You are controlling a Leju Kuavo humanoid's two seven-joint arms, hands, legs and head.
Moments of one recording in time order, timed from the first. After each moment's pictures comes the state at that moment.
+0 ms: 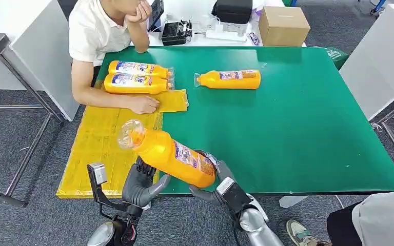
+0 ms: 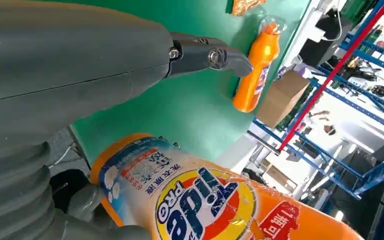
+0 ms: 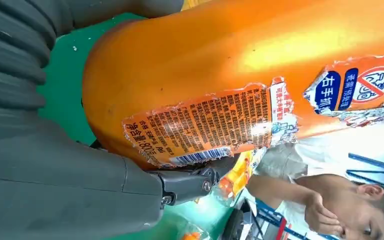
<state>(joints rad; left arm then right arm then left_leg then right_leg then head) 0.01 -0.09 -0.60 -1.50 0.54 0.02 -0.22 -0.14 0.07 0.44 -1.15 0.29 0.02 -0.64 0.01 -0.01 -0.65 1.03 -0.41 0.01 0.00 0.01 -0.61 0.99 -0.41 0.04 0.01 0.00</state>
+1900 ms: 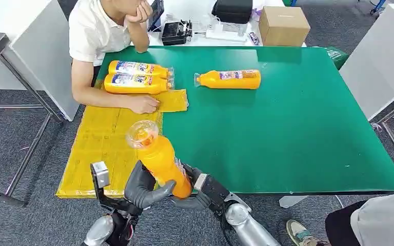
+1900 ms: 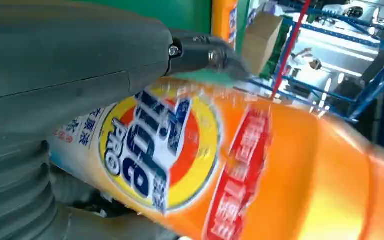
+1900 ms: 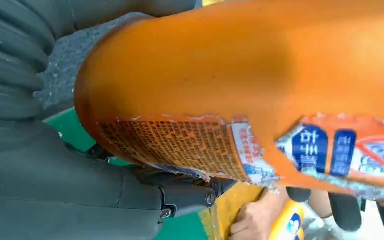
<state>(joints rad) -0.04 -0.07 -0.60 -1.47 0.44 -0.25 -0.27 -0.27 0.10 0.62 -0.94 0.23 0.22 -0.53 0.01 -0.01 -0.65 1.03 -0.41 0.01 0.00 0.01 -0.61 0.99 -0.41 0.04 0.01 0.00</state>
